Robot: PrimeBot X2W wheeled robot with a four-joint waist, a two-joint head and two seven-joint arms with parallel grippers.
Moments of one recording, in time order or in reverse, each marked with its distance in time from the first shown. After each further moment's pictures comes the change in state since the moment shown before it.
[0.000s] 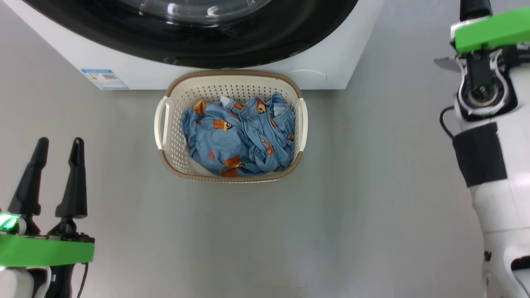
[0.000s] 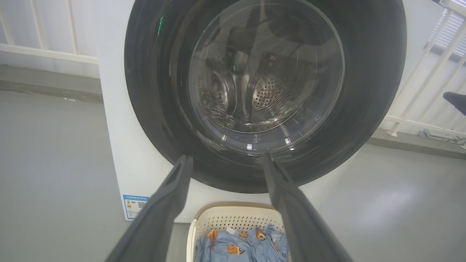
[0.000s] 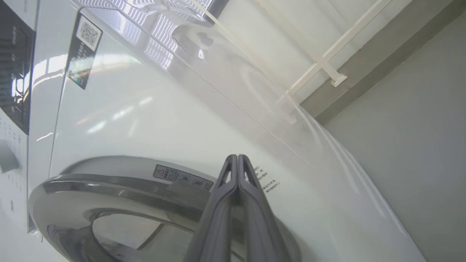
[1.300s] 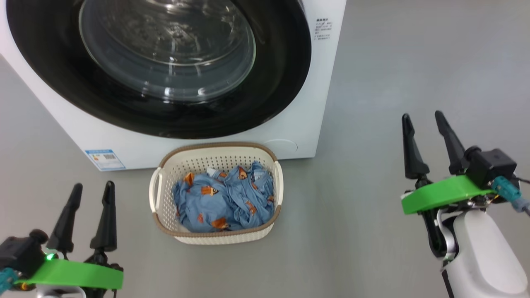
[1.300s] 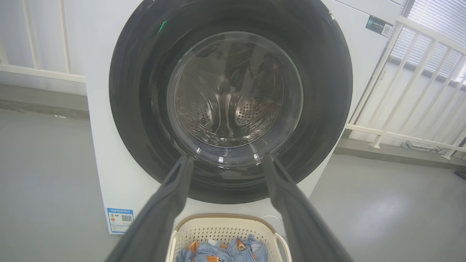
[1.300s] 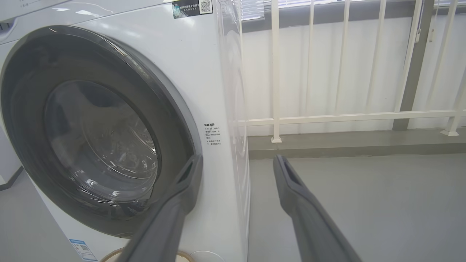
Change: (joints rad) left arm 0.078 -0.123 0.005 0.153 0.116 0.000 0.001; right arm 0.592 0.032 0.006 -0.240 -0.797 0.000 -0.160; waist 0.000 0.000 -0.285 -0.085
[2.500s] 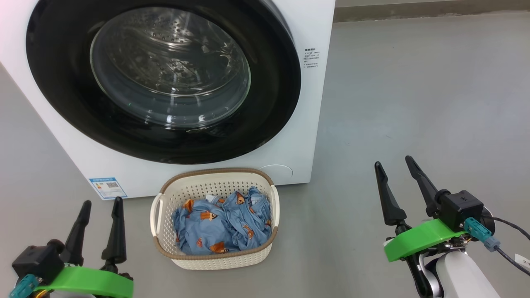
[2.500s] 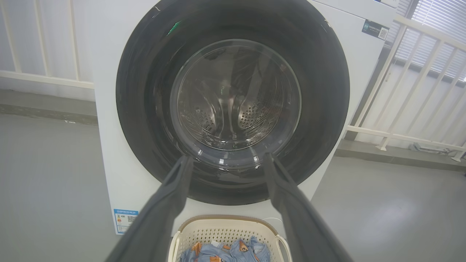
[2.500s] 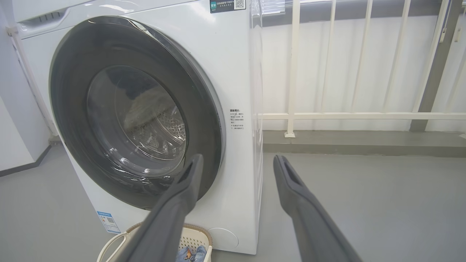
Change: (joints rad) left arm 0.004 -0.070 0.035 0.095 0.078 0.000 0.003; right arm 0.143 0.000 0.092 -0.044 -0.004 0.000 0.003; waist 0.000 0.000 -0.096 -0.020
